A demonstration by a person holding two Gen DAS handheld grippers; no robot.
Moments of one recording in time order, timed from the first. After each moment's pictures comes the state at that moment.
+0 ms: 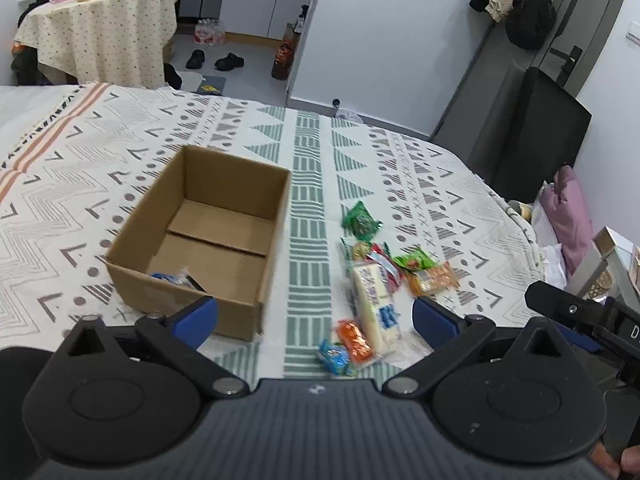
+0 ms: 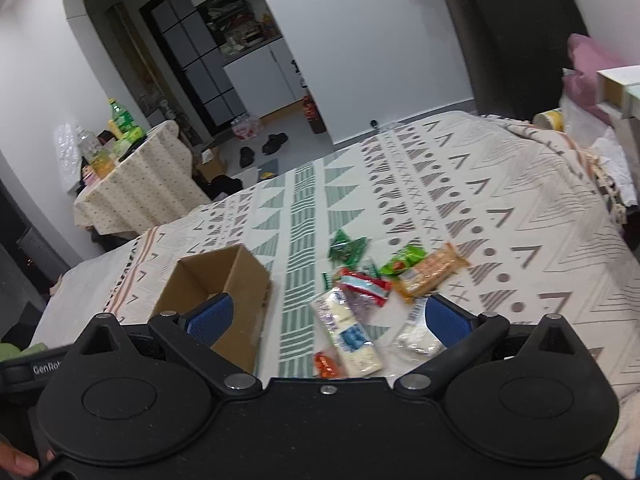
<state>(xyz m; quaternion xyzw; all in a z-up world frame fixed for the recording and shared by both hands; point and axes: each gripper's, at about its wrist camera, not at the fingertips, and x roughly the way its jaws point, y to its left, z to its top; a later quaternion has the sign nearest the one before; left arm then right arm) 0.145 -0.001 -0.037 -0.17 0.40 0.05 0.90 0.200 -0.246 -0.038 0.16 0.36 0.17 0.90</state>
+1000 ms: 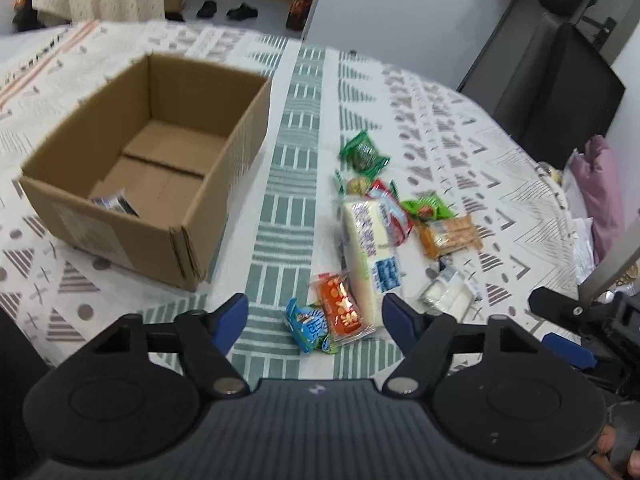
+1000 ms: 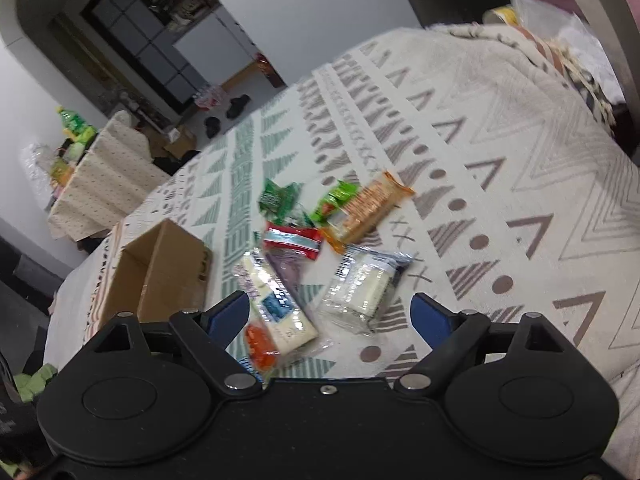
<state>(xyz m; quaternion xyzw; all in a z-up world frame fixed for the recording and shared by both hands) 0.189 -0.045 -0.127 -0.19 0.47 0.07 0.86 0.245 -0.295 -0.126 0.23 0.45 0.14 0.85</state>
